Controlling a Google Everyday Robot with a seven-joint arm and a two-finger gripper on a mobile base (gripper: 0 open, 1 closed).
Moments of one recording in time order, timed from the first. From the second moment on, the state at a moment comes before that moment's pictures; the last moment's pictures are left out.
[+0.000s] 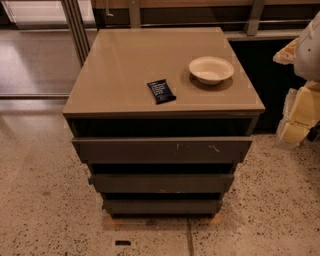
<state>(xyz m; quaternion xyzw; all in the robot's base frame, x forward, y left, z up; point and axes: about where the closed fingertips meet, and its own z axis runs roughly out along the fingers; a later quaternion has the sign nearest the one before) 0.438 -0.217 0.976 -0.60 0.78 -0.03 0.16</state>
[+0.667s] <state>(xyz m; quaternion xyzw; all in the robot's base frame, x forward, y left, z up) 0.439 -0.218 0.972 -0.58 0.79 -0.05 0.18</state>
